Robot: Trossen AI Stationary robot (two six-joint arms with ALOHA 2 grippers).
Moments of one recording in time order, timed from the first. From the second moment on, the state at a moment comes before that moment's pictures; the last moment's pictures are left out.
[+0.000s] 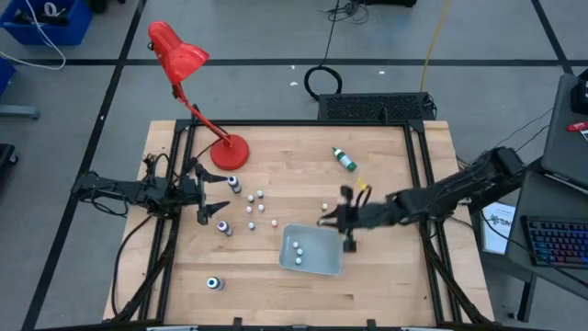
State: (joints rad) left arm -0.19 0.05 0.03 0.03 -0.33 0.05; right arm 0.36 1.35 0.87 -0.07 0.34 0.09
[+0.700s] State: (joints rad) left arm -0.19 0.05 0.03 0.03 -0.33 0.05; right arm 0.41 1.77 1.06 -0.10 0.28 0.19
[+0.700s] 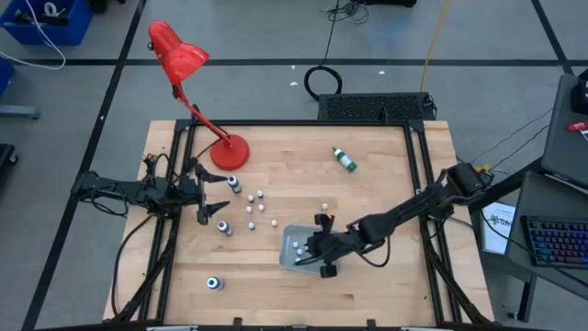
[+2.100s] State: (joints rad) left arm -0.19 0.05 0.03 0.03 -0.33 0.05; right arm 0.41 1.81 1.06 -0.10 0.23 0.20
